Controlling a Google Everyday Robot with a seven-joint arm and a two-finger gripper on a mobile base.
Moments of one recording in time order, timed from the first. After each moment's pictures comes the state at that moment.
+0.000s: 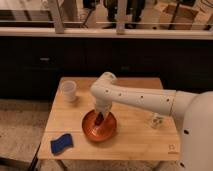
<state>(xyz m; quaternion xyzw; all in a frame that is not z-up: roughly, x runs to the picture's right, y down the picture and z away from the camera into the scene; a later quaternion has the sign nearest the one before) -0.017 0.149 0.806 -0.26 -0.19 -0.47 0.82</state>
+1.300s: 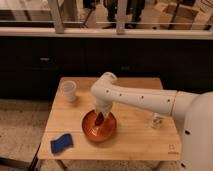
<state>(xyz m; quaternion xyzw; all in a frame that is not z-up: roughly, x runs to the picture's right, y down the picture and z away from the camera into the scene) -0.015 0.150 0.805 -0.26 -0.19 -0.47 0.82</state>
